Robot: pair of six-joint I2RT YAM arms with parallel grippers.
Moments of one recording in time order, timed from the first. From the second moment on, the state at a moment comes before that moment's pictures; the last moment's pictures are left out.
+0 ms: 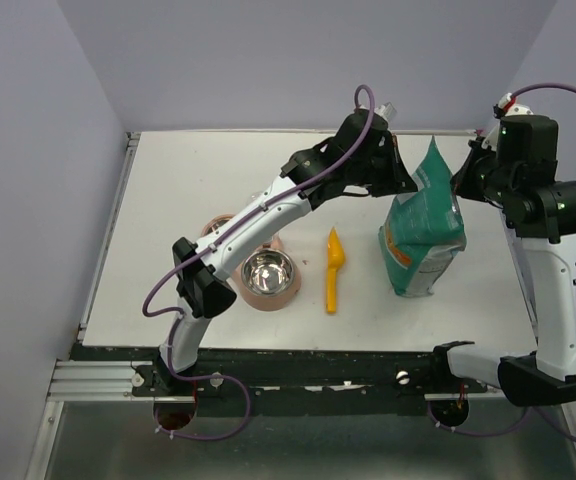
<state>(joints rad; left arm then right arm) -0.92 2.07 2.36 -0.67 0.19 -0.93 0.16 1.23 1.79 -1.14 0.12 0.28</state>
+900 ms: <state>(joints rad) -0.91 2.04 2.35 -0.50 0.26 -1.04 0.17 1.17 1.68 -1.05 -0.02 0.32</state>
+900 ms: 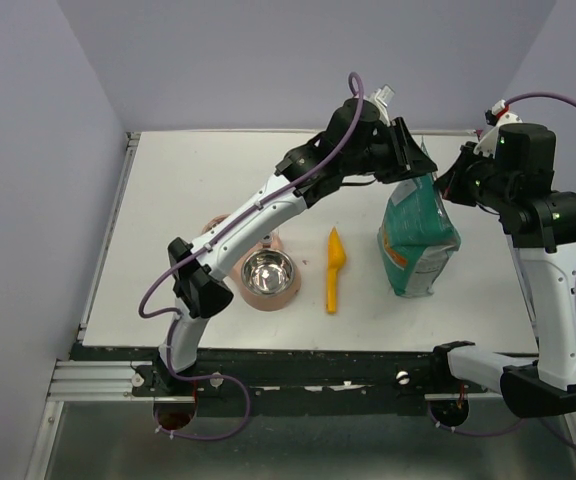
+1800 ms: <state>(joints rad) -0.92 2.11 2.36 -0.53 0.25 -1.05 0.17 1.20 1.71 -1.07 -0.03 0.31</state>
